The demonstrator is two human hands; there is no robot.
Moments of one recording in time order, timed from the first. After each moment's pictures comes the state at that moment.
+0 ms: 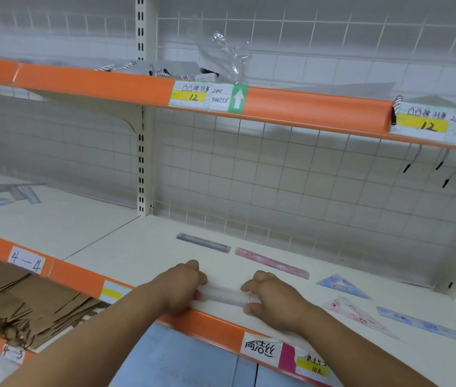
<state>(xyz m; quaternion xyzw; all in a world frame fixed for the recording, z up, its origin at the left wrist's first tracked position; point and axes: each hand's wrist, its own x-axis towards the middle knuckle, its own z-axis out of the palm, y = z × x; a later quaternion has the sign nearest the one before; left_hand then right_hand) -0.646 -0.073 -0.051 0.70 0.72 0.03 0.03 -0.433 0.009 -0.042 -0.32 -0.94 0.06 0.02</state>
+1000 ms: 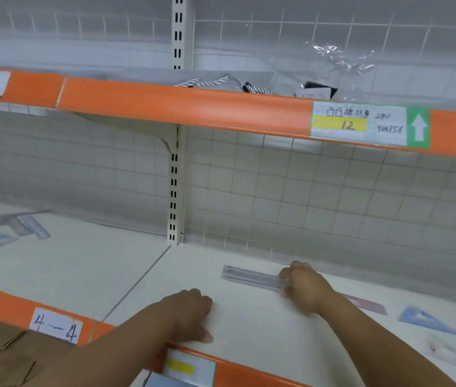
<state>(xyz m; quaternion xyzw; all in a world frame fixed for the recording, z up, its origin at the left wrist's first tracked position) -0.792 -0.067 -0.040 0.69 0.71 -0.05 0.11 -0.570 0.083 -0.037 -0.47 -0.88 -0.01 0.03</state>
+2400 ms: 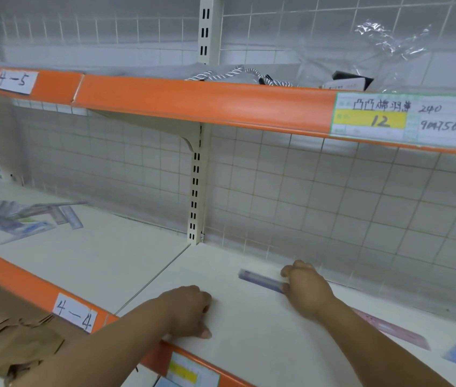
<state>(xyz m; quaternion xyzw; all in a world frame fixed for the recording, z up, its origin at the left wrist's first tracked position) -0.808 -0.062 -0.040 0.63 0.77 -0.03 0.12 -0.609 0.101 -0.039 -0.44 -0.89 -0.01 0.07</state>
